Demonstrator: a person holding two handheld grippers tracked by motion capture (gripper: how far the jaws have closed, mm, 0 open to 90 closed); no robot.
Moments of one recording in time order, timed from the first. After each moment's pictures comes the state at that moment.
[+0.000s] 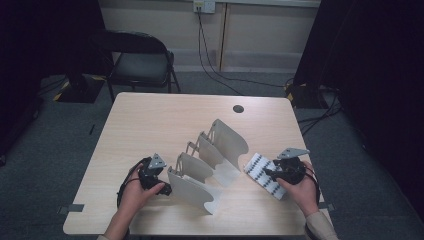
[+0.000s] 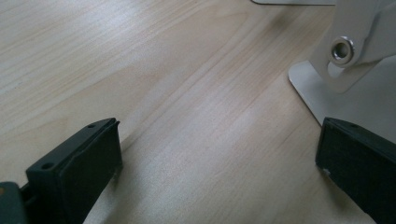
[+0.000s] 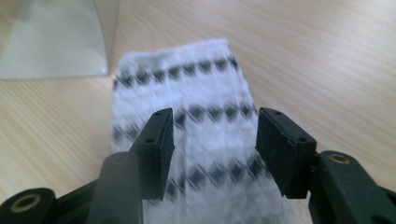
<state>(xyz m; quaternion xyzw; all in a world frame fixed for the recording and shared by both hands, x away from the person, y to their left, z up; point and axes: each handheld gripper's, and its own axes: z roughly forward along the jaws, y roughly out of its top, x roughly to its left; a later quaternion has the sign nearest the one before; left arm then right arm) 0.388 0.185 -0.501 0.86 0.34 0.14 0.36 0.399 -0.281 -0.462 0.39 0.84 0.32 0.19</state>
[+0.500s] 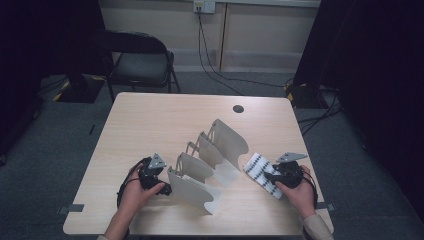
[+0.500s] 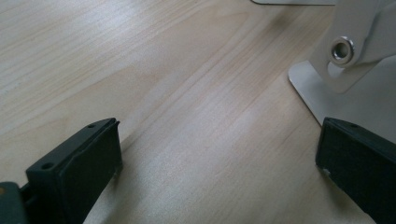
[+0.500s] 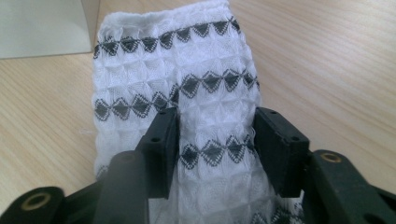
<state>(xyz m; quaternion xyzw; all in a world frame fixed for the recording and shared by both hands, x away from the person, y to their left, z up) 0.388 0.185 -0.501 0.86 0.34 0.14 0.36 0.399 -0.279 -0.482 0.41 0.84 0.31 0.18</state>
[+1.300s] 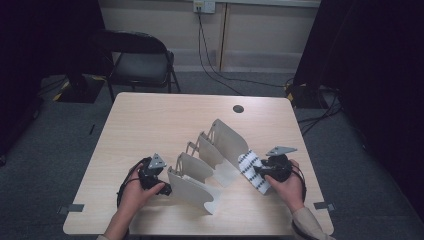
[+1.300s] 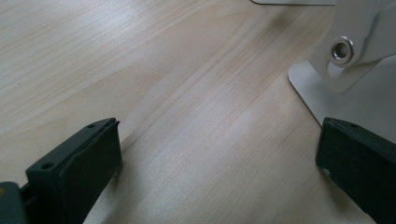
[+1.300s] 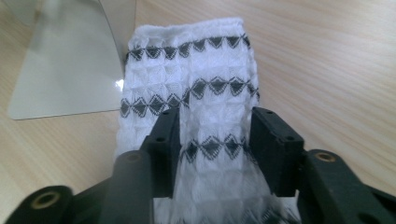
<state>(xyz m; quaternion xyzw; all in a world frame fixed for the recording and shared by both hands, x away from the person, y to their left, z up) 0.388 0.185 -0.501 0.86 0.34 0.14 0.36 0.410 -0.252 -0.469 0.41 0.83 0.34 0.16</state>
